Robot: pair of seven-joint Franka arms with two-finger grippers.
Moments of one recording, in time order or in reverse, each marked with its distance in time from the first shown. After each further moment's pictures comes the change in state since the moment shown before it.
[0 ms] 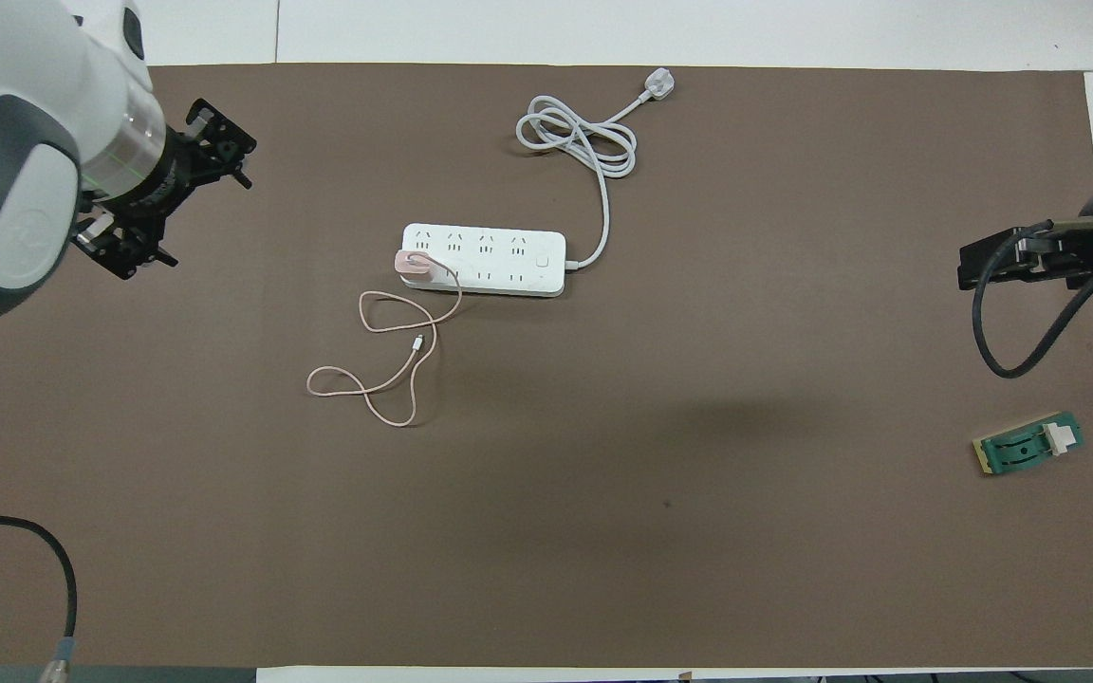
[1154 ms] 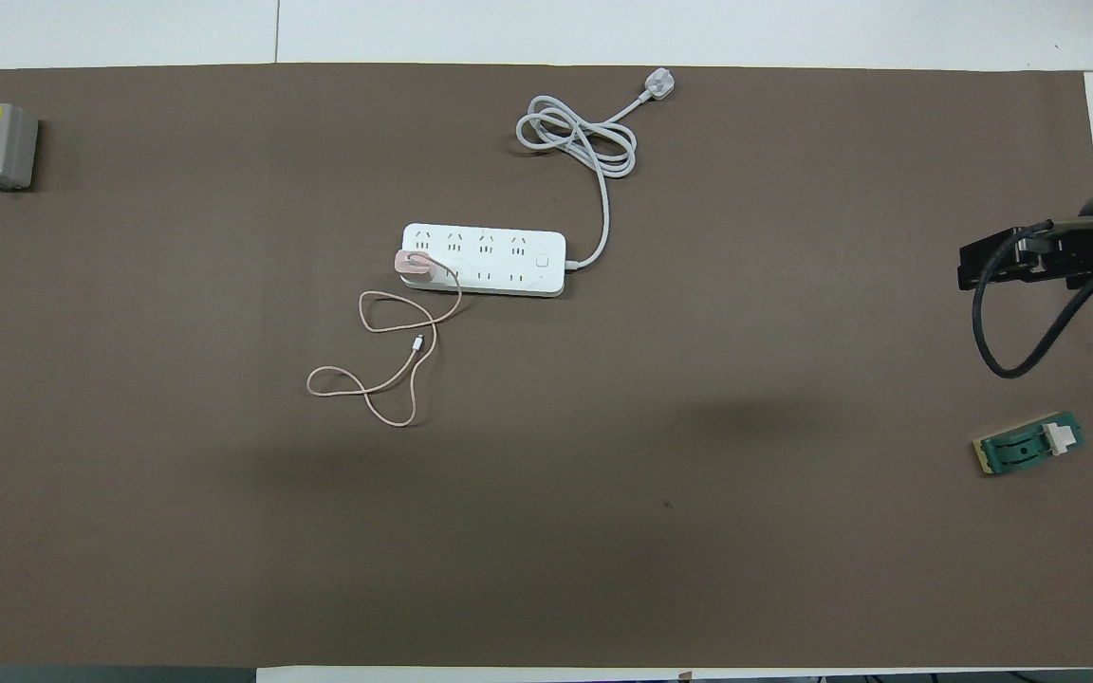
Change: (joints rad) left arm 0.288 -0.302 0.003 -0.245 -0.004 -0.065 0.956; right arm 0.000 0.000 0.000 0.000 0.000 0.000 0.000
